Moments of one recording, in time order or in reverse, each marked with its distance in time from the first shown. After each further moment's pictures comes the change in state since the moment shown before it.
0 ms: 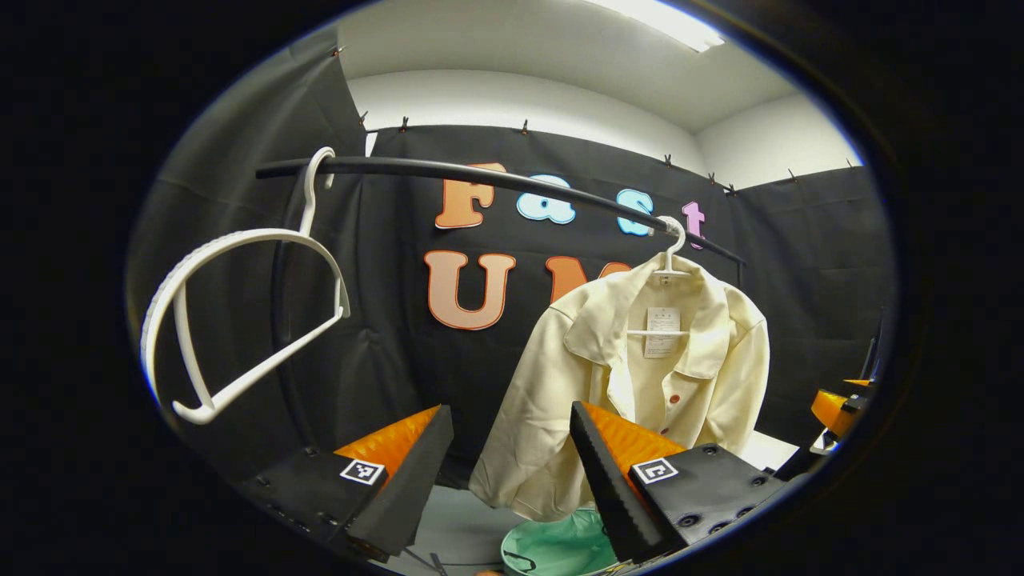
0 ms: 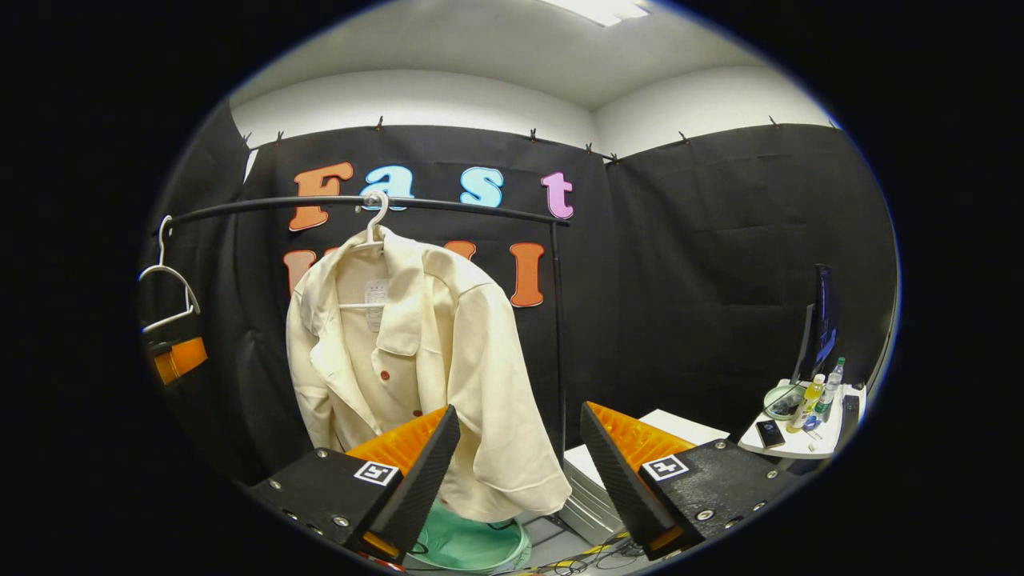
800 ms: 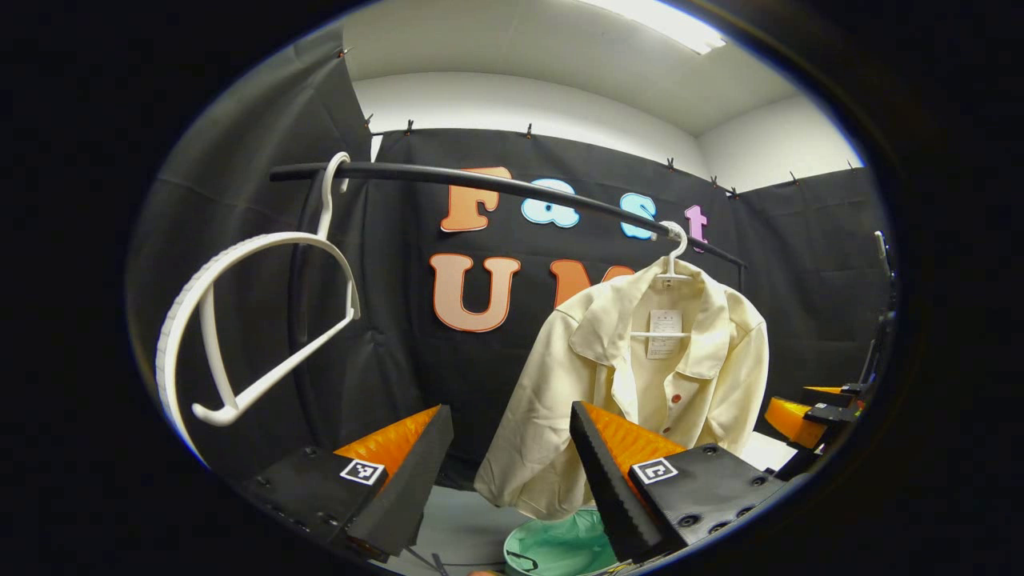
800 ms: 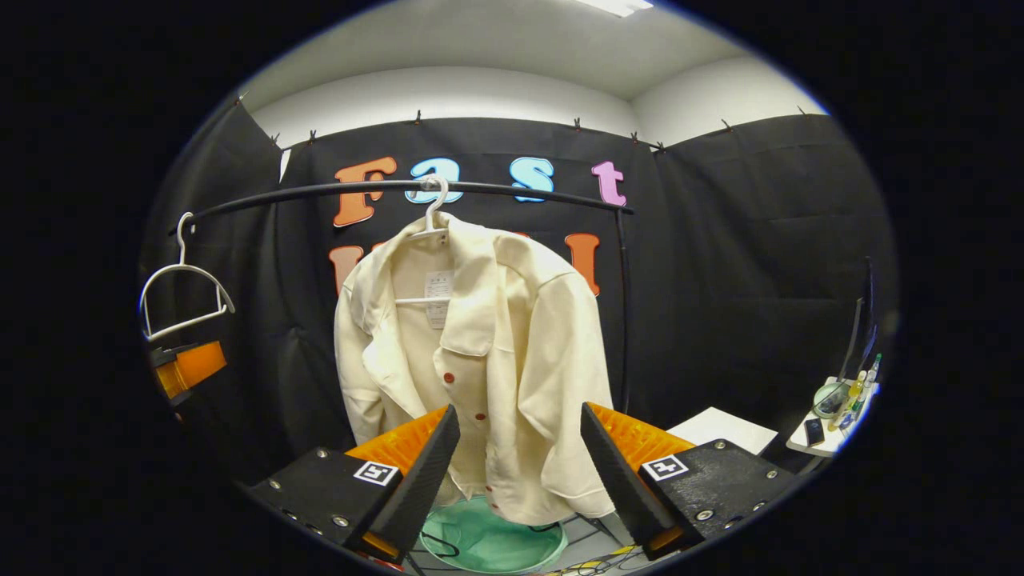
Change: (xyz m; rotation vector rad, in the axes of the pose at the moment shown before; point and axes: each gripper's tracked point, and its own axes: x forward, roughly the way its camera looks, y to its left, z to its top) left arm -0.011 0.012 0.001 -0.004 -0.012 0.020; right arm 0.045 0.091 -0.012 0.016 0.043 0.204
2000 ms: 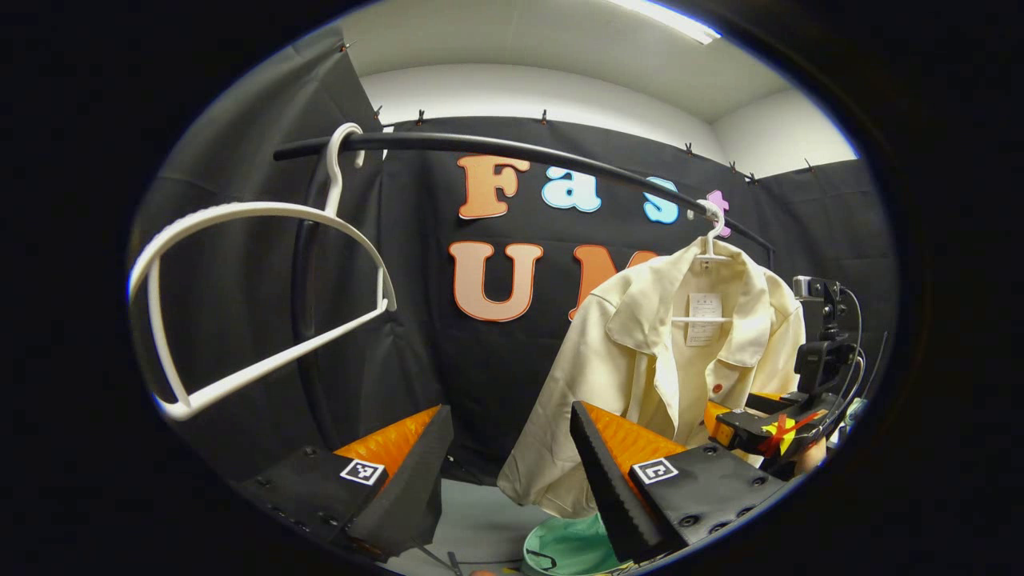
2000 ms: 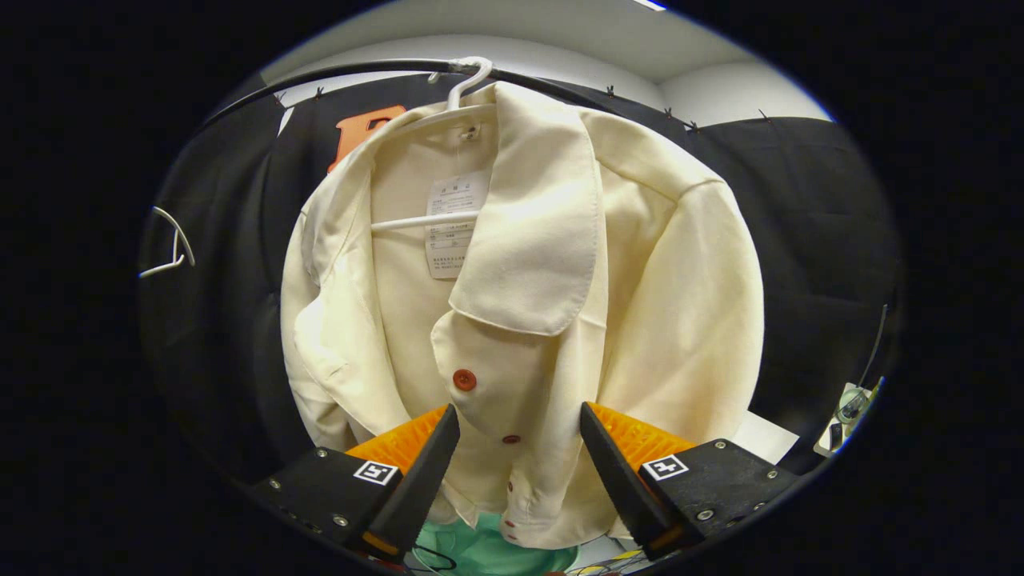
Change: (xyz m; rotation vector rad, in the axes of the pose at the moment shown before) left arm 0.031 0.028 -0.020 0.021 0.052 0.062; right arm 0.159 0.040 -0.063 -0.069 0.087 -0.022
